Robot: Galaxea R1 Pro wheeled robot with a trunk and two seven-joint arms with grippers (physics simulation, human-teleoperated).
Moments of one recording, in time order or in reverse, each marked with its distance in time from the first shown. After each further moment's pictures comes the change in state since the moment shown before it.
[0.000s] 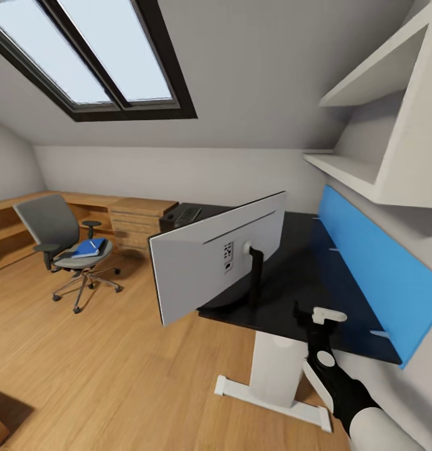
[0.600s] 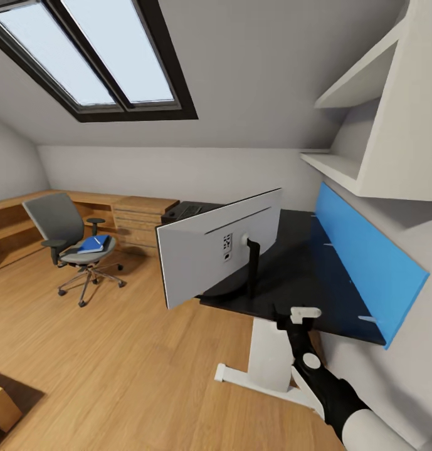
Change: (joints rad) left arm 0.000 -0.003 0.000 0.000 -0.002 0.000 -0.001; right arm 0.004 0.017 0.151 -0.025 0.002 0.027 0.087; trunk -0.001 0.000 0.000
